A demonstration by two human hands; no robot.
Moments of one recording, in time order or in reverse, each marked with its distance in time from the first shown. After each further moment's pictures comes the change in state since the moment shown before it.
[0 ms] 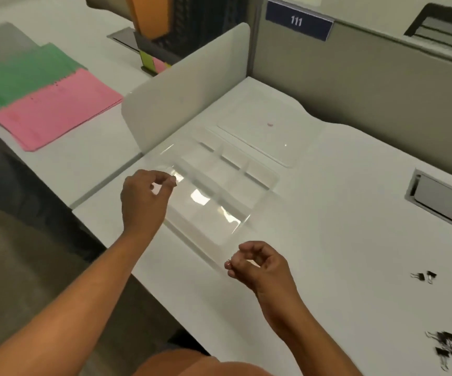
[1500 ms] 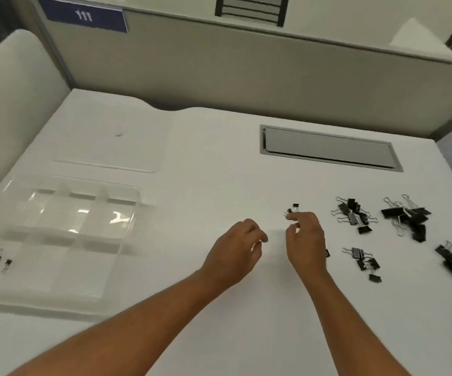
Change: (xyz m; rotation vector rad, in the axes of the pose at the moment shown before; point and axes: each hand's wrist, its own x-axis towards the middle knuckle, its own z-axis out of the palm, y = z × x) left_hand -0.196 0.159 0.241 -0.117 -0.885 0.993; right_hand 0.001 0.022 -0.275 -0.747 1.056 -0.356
